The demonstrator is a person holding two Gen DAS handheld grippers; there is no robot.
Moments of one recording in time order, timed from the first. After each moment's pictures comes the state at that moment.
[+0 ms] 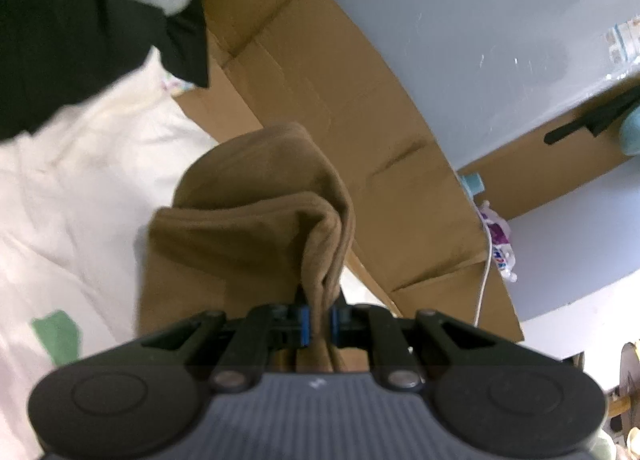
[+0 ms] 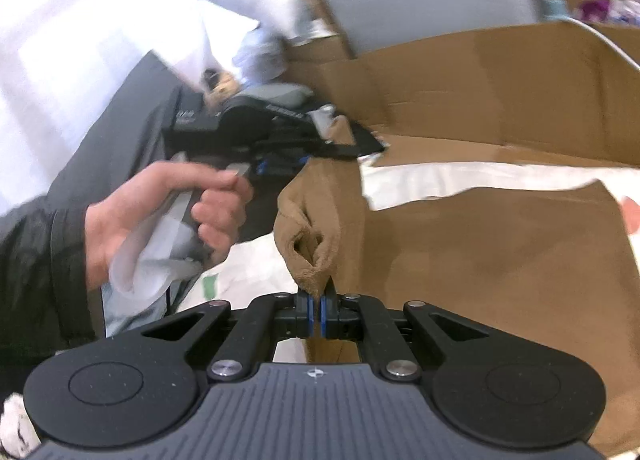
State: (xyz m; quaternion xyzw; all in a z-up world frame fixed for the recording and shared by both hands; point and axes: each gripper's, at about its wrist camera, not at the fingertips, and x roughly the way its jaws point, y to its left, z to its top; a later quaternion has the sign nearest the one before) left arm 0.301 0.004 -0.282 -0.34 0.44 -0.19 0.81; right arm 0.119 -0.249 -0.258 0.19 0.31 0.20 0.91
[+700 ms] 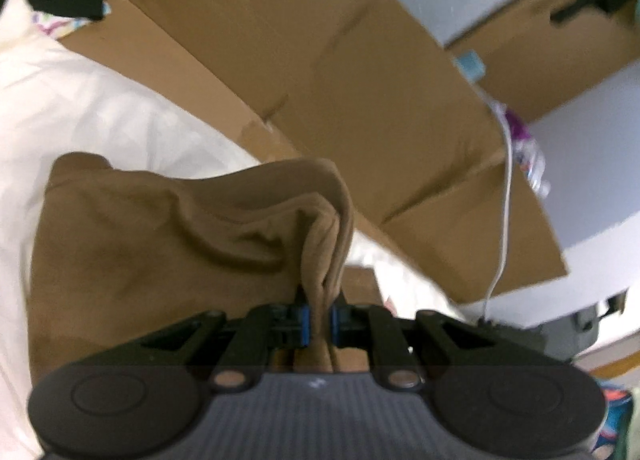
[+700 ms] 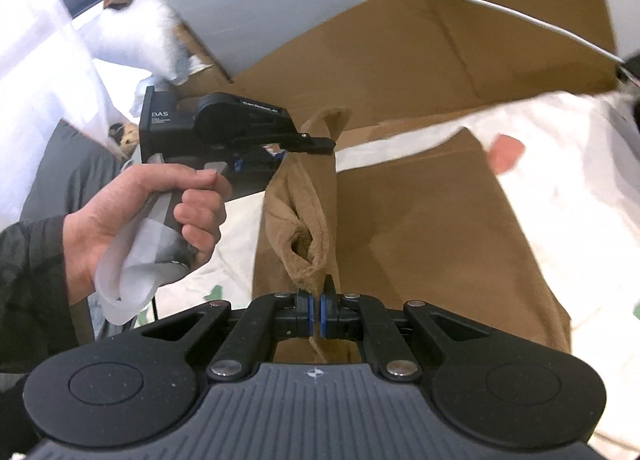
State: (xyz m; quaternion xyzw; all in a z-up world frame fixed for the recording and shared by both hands) left arm 0.337 -0.159 -0.322 -0.24 0.51 -0.21 0.80; right arm 0.103 -0.356 -0.318 0.29 0.33 0.08 0.90
